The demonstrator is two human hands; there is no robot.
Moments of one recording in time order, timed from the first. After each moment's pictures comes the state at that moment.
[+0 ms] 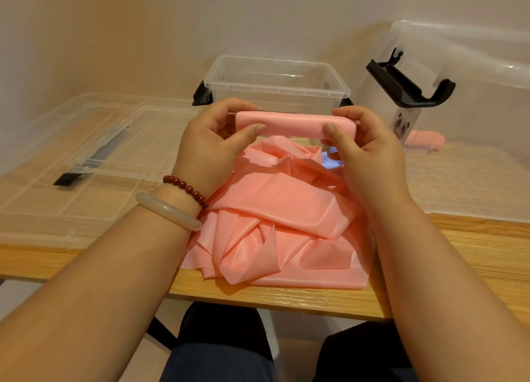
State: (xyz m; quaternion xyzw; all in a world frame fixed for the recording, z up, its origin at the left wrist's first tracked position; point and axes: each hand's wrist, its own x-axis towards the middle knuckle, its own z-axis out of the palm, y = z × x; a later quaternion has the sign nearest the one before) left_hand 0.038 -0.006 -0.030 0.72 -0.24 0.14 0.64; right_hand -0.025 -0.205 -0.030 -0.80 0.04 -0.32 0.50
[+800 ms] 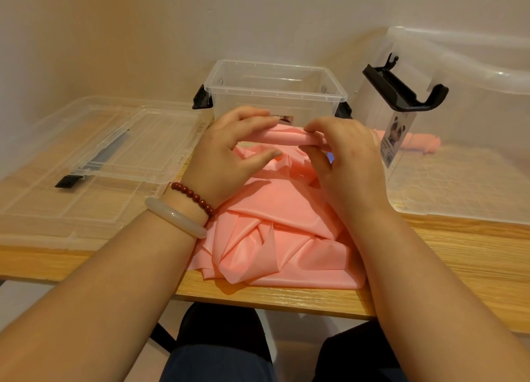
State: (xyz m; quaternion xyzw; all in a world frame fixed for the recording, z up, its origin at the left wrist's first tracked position) left_hand 0.044 -0.010 -0.040 0.77 -0.37 0.26 0.45; right_hand -0.018 -0.195 -0.040 -0.87 -0.09 -0.45 0.16
